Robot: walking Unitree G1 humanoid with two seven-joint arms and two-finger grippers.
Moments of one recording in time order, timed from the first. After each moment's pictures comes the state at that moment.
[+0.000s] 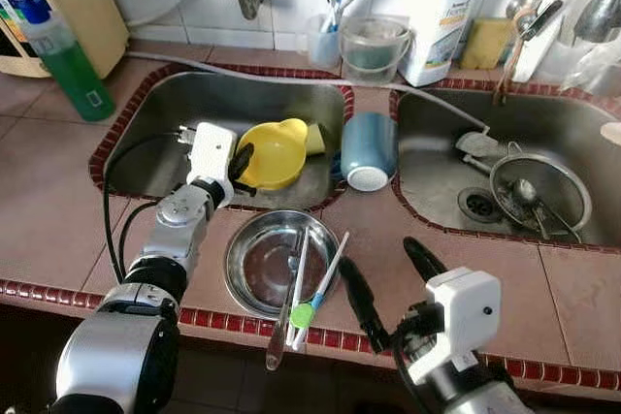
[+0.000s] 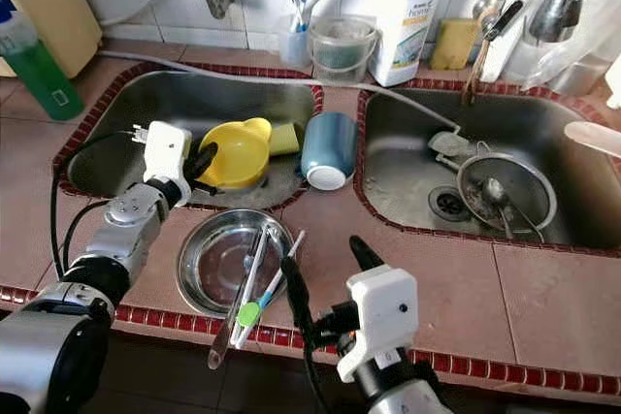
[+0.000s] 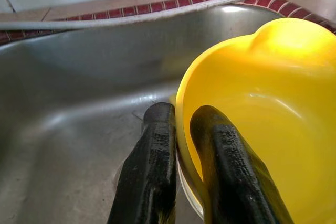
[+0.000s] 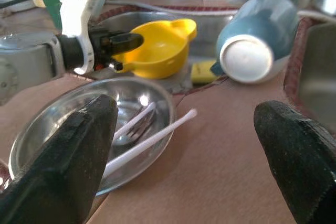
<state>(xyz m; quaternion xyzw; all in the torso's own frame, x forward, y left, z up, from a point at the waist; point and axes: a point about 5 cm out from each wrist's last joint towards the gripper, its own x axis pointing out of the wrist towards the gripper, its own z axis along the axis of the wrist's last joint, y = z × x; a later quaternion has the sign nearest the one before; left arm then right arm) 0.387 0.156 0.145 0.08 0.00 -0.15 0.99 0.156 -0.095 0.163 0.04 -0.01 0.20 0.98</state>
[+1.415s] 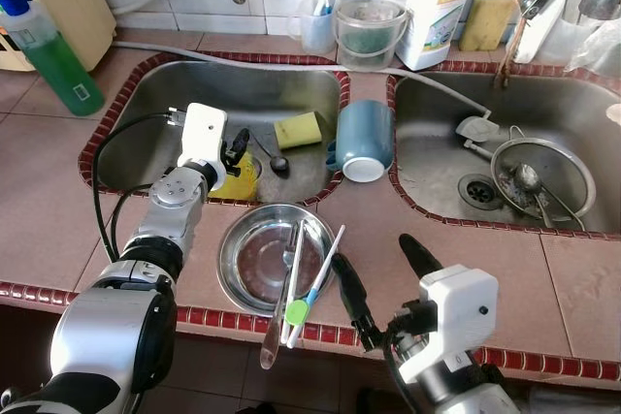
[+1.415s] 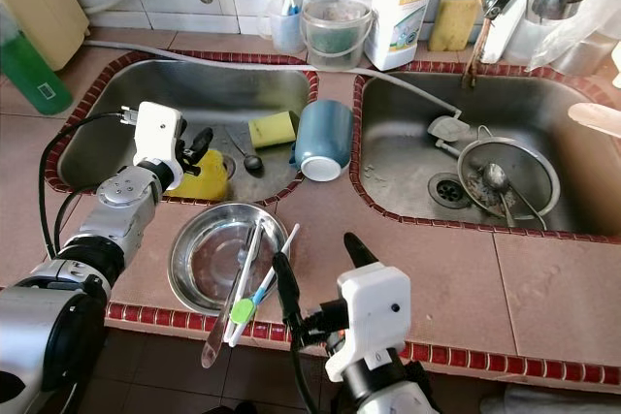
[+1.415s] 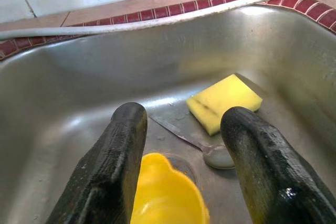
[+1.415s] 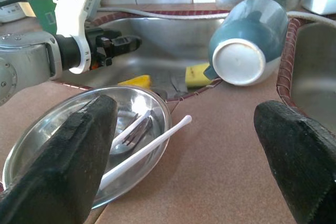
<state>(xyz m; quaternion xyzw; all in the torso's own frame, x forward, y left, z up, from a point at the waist) 0.398 0.165 0.164 0.08 -0.01 -0.11 0.99 0.160 -0.087 0.174 0.04 -0.03 0.18 0.98</state>
